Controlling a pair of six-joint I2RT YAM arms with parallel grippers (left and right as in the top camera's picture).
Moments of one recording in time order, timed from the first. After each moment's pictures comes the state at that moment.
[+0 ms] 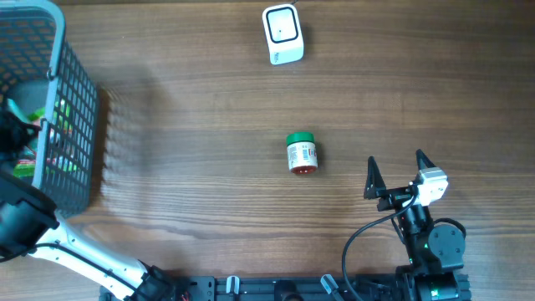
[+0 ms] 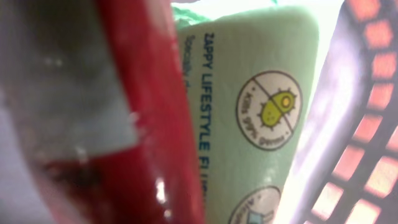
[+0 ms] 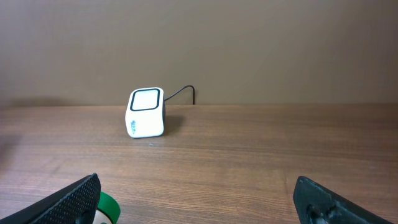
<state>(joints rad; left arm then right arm) 0.88 2.24 1.88 -1.00 0.44 0.11 0.11 0.02 0.01 0.00 -0.05 0.08</state>
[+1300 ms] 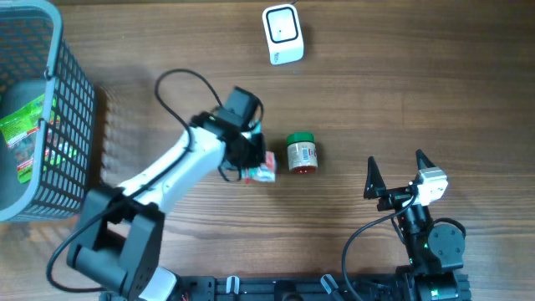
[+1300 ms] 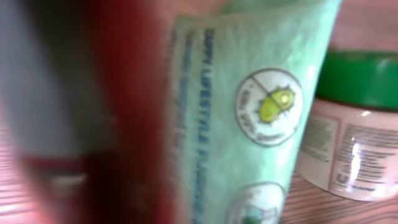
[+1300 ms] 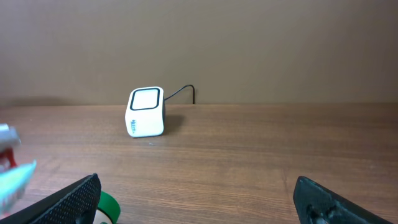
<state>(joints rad) -0.50 1.70 1.06 -0.70 0.19 -0.58 0.11 0.02 0.01 0.00 -0.05 0.08</state>
